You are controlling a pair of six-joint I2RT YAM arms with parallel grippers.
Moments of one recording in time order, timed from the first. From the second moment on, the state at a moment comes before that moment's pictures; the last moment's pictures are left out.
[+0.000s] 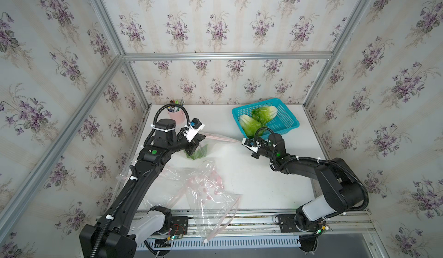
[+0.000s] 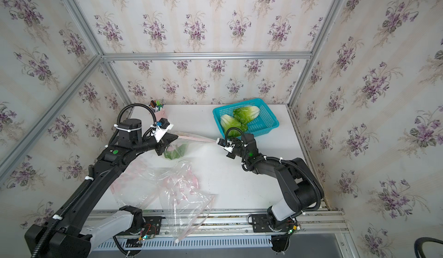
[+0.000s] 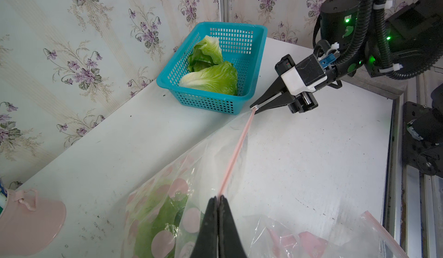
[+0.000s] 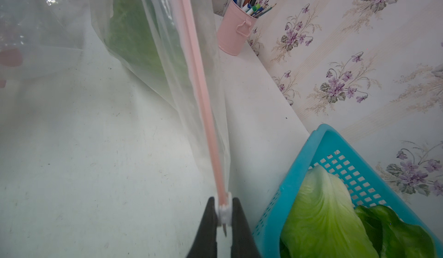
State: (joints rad) left arm -0.21 1.07 1.01 -0.47 0.57 0.43; right arm 0.43 1.56 0.60 0.54 -0.46 -0.72
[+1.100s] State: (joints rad) left arm -0.51 1.10 0.91 -0.42 0.48 0.33; right arm 0.49 1.24 0.54 0.24 -0.31 0.34
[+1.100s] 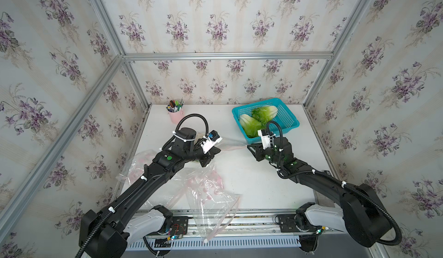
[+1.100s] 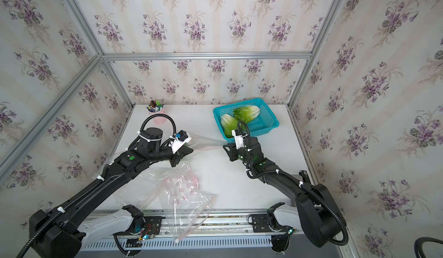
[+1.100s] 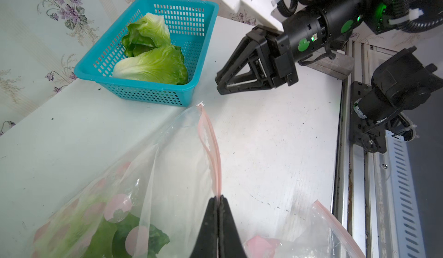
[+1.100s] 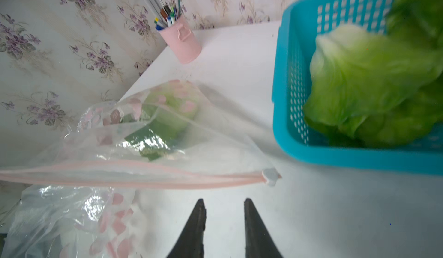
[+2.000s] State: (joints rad) left arm -0.56 1.11 0.90 -0.44 0.42 0.32; right arm 0.53 1.46 0.62 0.26 -0.40 0.42
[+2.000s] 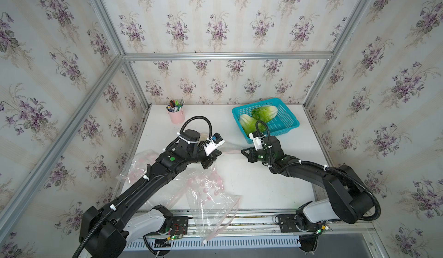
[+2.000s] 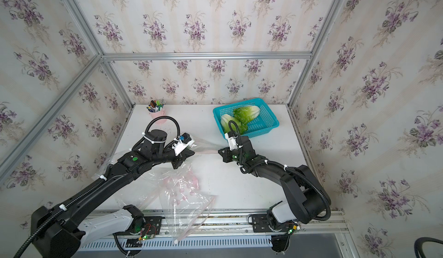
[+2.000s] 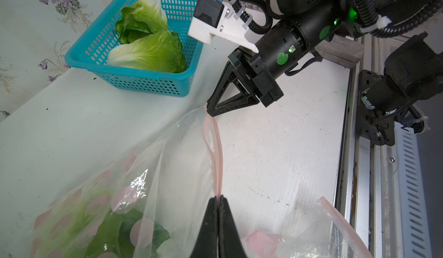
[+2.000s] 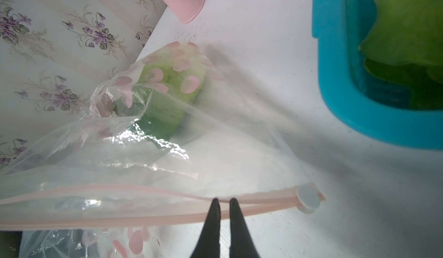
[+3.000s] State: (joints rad) left arm -0.56 1.13 0.91 -0.44 0.39 0.32; right arm 0.65 1.48 0.57 0.29 -0.42 0.41
